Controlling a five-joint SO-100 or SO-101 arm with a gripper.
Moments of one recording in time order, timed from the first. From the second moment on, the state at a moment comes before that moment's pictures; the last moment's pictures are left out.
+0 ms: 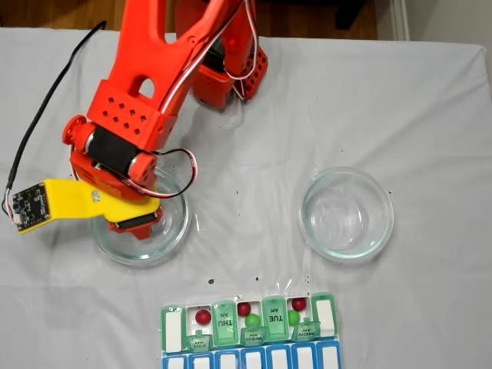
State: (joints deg) arm 29.4 114.5 123.2 52.0 -50.7
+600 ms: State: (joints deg) arm 34.5 112.7 120.1 53.1 -77.3
